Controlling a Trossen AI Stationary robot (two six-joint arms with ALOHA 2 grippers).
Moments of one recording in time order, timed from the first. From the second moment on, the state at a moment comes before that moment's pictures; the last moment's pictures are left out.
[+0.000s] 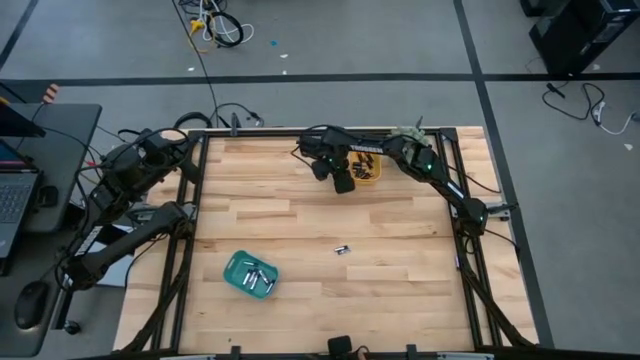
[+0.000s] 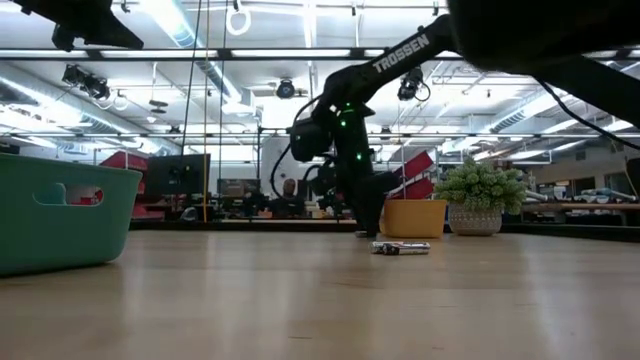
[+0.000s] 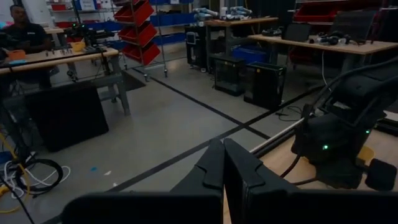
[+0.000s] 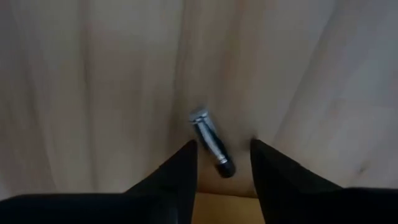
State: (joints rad) left arm 0.78 0.25 0.73 -0.57 -0.14 0.02; right arm -0.41 2.45 2.06 -1.28 0.15 -0.59
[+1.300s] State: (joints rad) left arm 0.78 0.25 0.33 -0.07 0.22 -0.06; right arm -0.39 2.39 2.05 -1.15 -0.01 -0.52
